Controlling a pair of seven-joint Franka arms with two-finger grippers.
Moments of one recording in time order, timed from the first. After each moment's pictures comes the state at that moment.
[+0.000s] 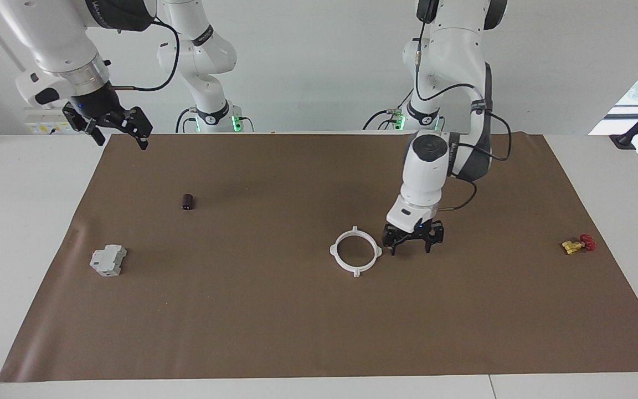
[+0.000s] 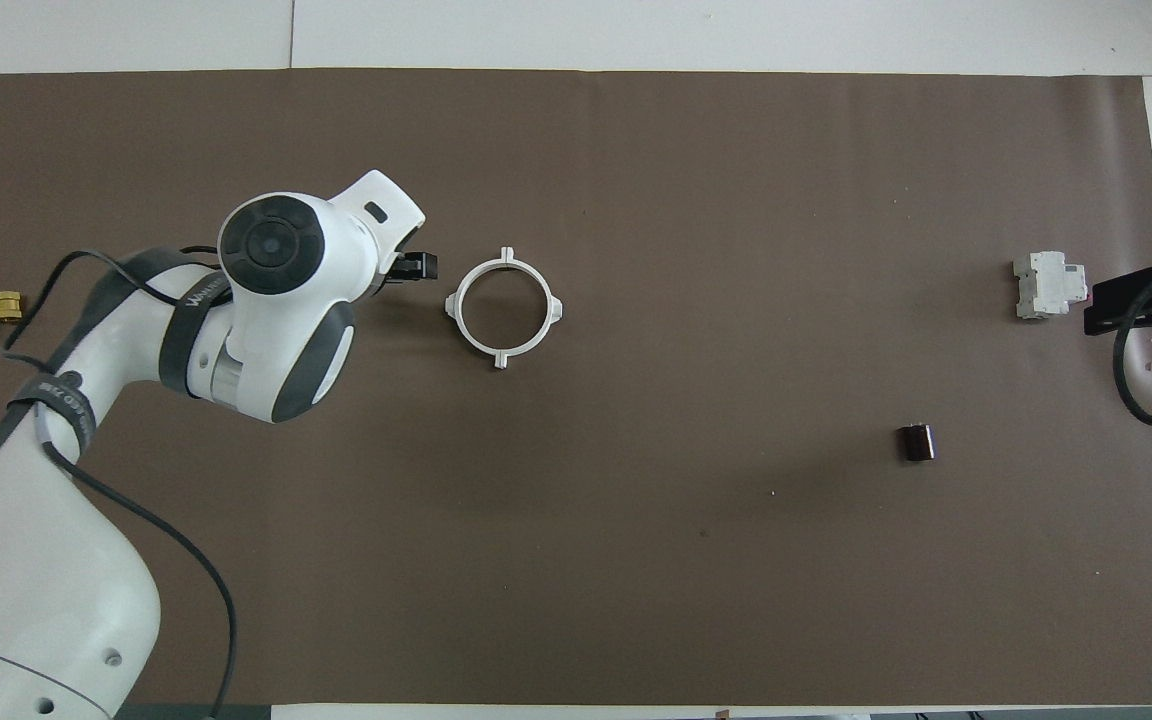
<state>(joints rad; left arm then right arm) -0.48 0.32 0.13 -1.88 0.12 2.36 -0.38 0.05 -0.05 -0.10 -1.62 -0.04 1.53 0.07</state>
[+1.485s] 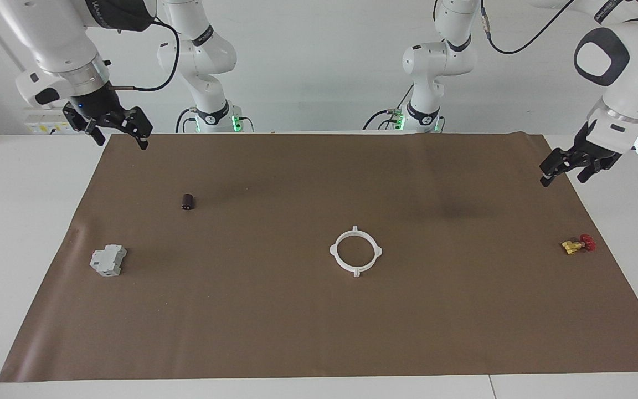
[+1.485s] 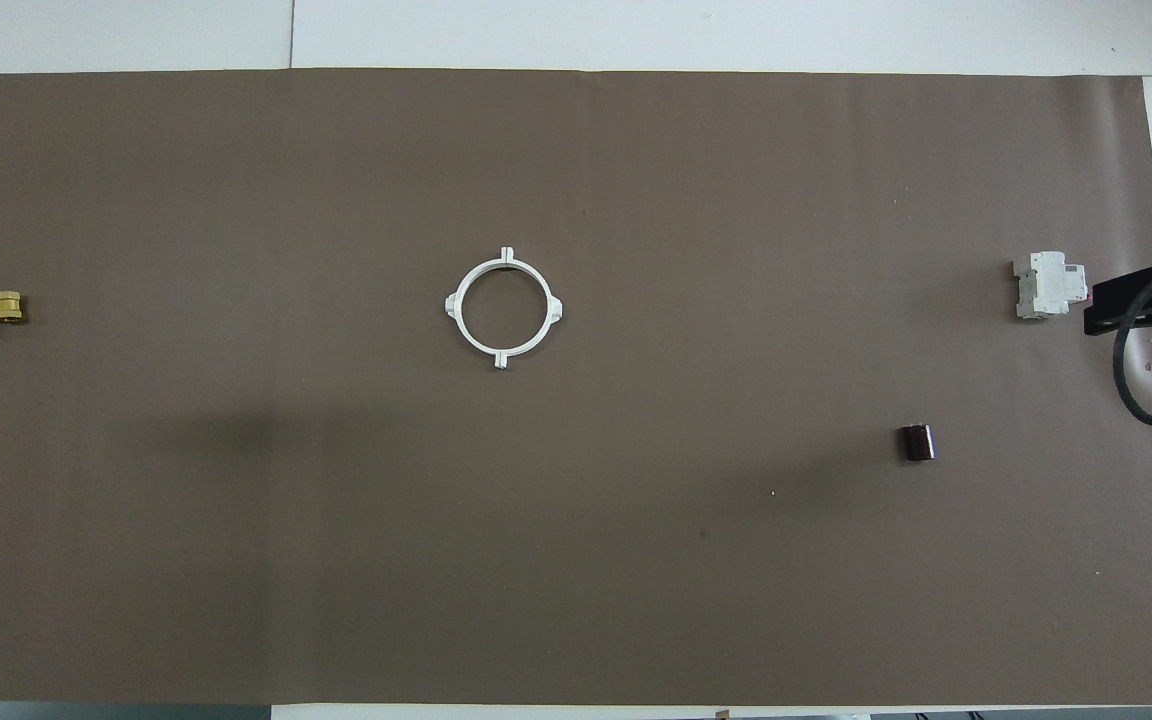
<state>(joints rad) 0.02 0.03 0.14 -1.61 -0.03 1.69 0.14 0.05 -0.05 -0.10 -1.62 -0.04 1.53 0.07</state>
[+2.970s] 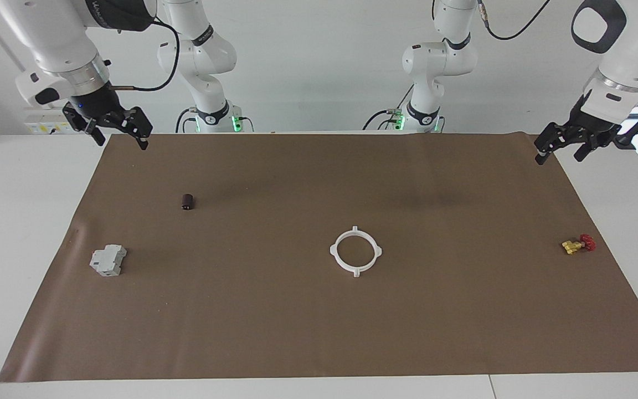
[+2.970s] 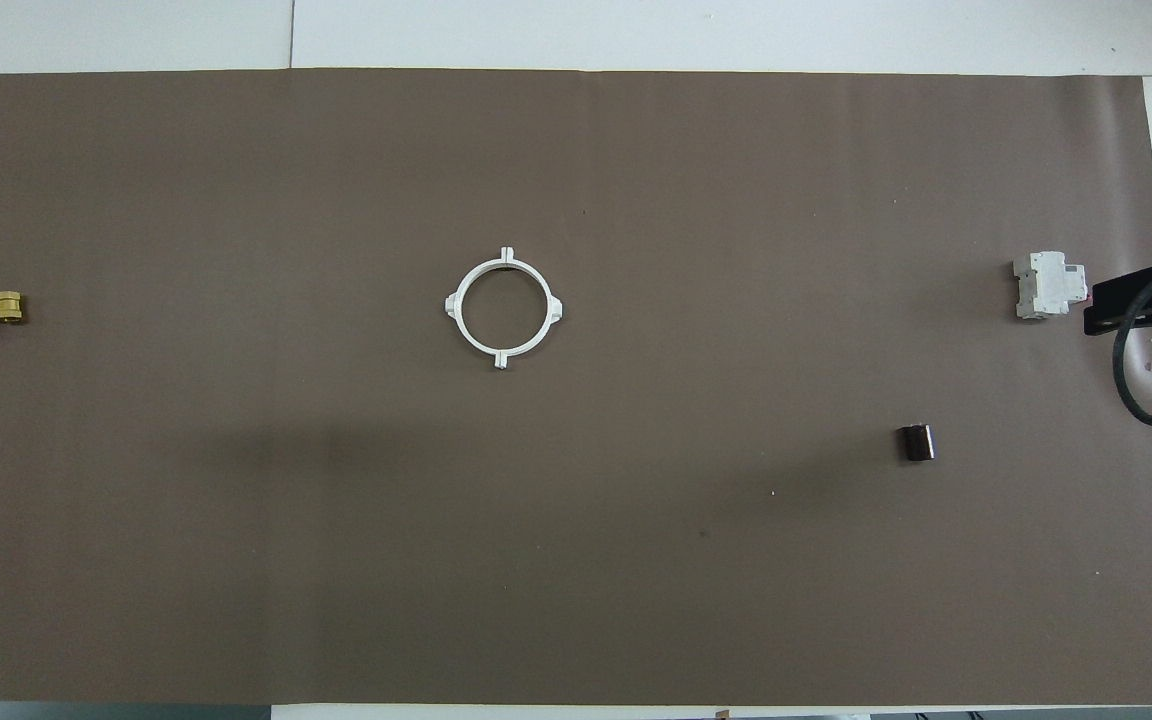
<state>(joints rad) -0.04 -0.02 0.13 -1.64 0.01 1.68 0.09 0.05 -0.05 -0.10 -1.62 -0.04 1.53 0.07</state>
